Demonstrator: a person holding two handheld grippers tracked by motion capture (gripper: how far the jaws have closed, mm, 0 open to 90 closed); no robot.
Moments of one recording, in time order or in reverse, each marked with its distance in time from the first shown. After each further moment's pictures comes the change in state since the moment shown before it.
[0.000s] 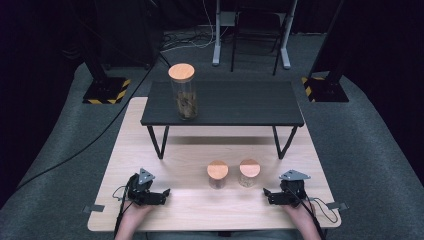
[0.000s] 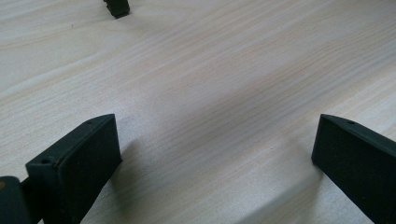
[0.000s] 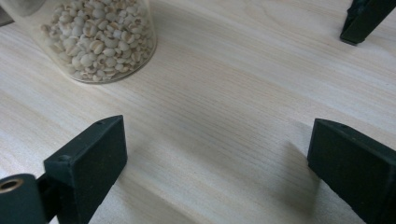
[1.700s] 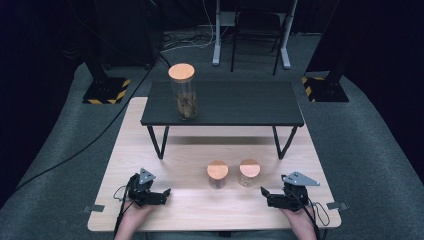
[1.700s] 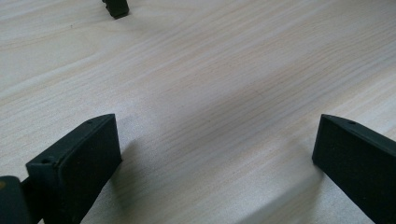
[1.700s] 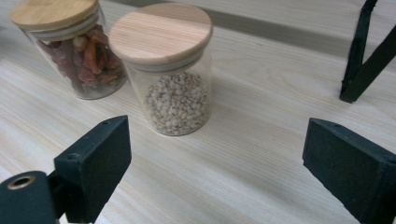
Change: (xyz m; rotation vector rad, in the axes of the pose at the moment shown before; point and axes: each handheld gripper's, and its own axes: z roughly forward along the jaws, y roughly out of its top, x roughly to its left) left arm -0.002 0.001 0.001 0.000 0.006 -0.003; right arm 0.031 0.017 -0.048 -0.175 0.054 0.041
